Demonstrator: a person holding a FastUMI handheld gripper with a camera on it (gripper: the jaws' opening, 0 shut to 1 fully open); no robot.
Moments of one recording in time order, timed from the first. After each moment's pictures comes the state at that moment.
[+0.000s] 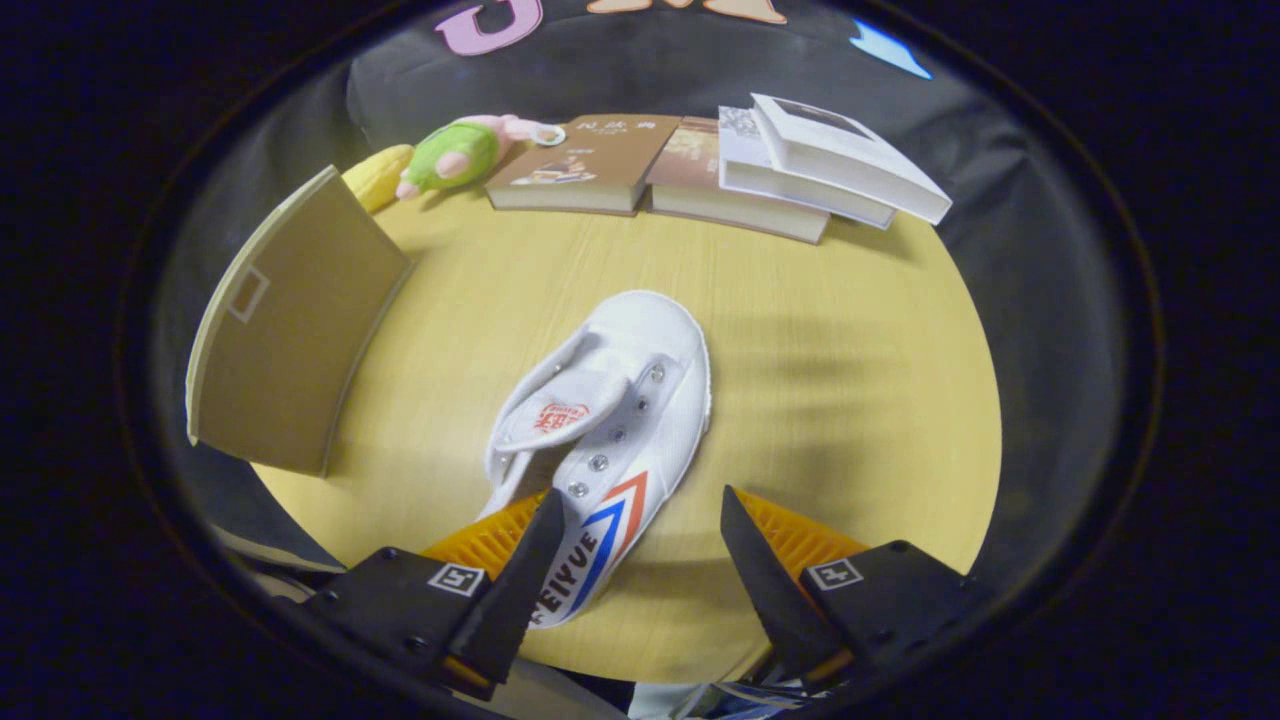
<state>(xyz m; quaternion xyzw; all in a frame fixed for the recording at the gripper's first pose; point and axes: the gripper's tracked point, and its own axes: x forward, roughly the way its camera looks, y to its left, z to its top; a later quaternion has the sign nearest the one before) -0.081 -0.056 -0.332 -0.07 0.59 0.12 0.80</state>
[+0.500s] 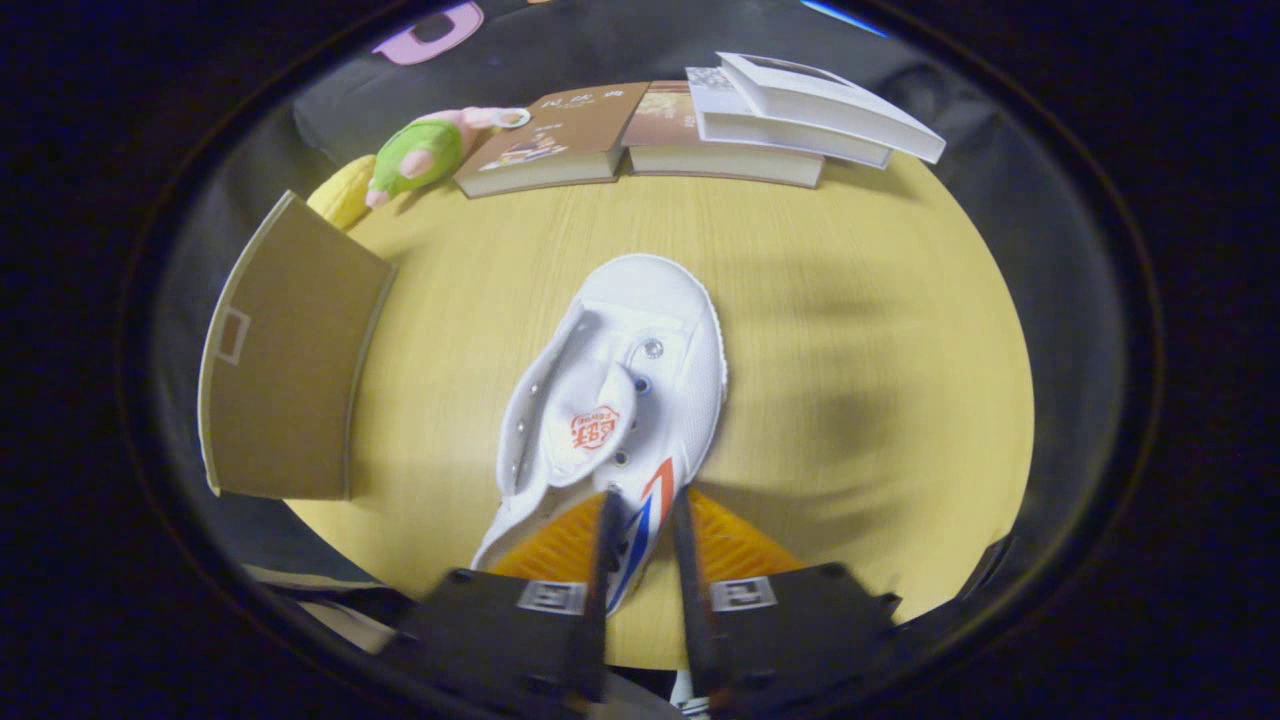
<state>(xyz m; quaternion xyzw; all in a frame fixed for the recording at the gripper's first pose) -0.098 -0.048 -0.348 0.01 0.64 0.08 0.76</state>
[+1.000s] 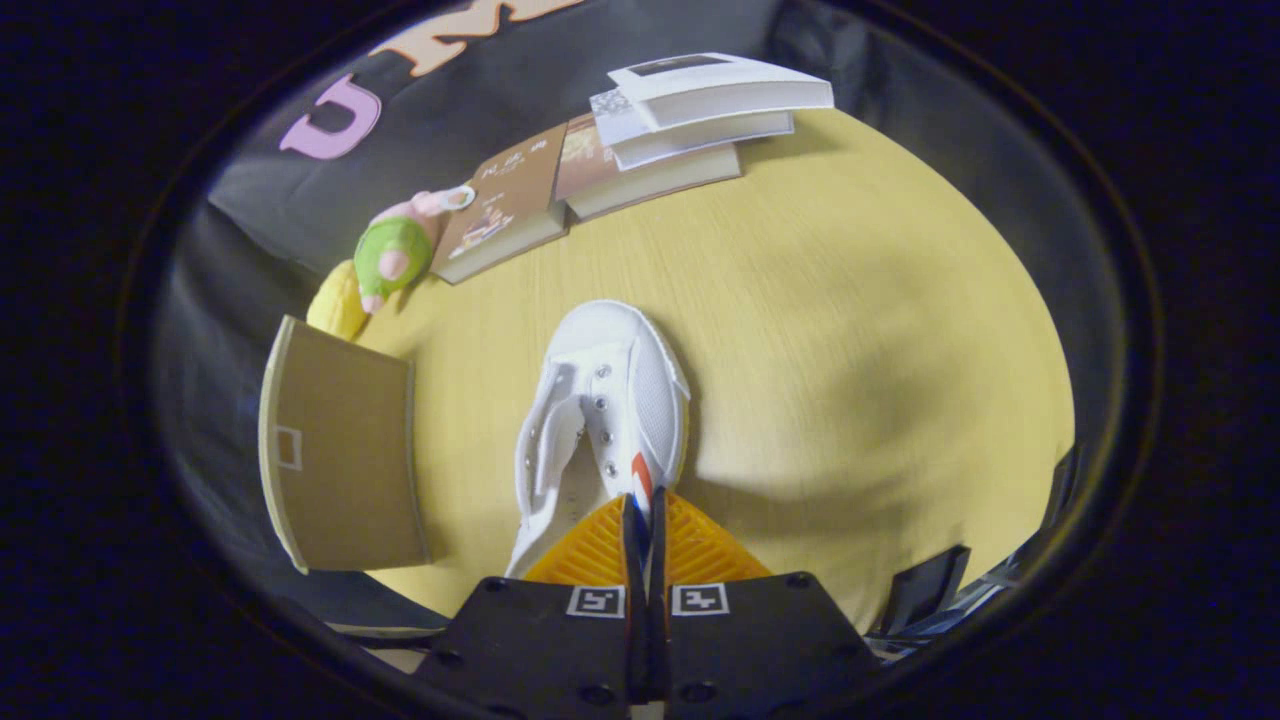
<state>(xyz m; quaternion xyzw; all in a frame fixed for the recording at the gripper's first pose) -0.088 -0.043 -0.324 0.17 0.61 0.04 0.77</state>
